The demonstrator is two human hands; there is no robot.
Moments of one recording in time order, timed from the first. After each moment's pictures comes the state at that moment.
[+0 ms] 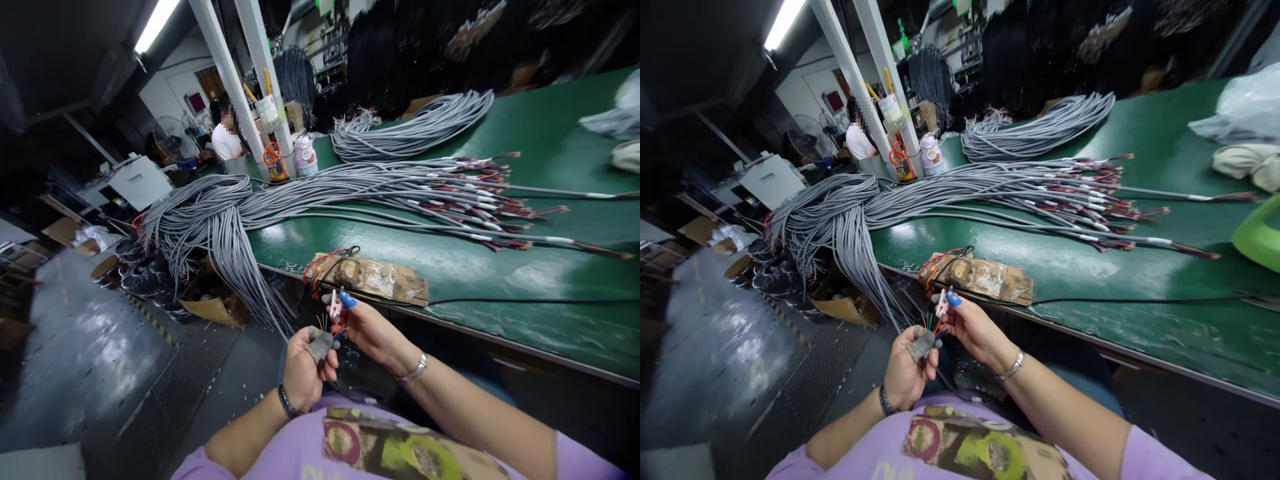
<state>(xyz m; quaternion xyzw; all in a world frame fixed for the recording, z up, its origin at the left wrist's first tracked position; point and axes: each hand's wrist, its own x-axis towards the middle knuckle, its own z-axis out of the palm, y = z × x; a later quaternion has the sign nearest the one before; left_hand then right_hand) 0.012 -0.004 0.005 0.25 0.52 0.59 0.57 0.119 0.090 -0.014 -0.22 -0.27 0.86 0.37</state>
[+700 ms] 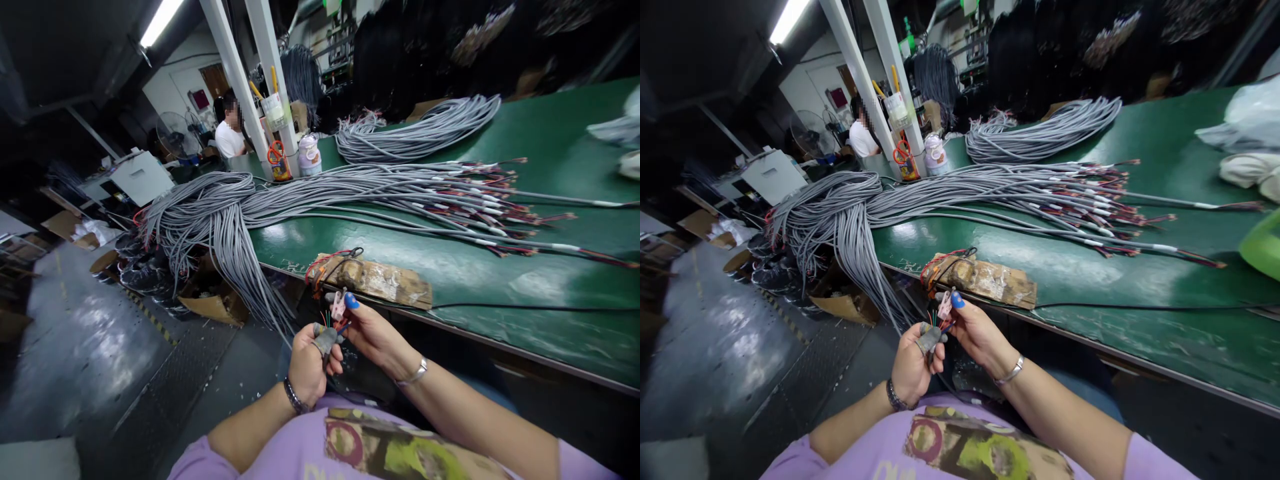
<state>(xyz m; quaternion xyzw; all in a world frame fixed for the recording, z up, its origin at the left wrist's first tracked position) 0.015 0.008 -0.006 0.24 0.52 0.59 0.57 0.116 0.089 -0.017 -0.25 -0.24 0.85 0.40</state>
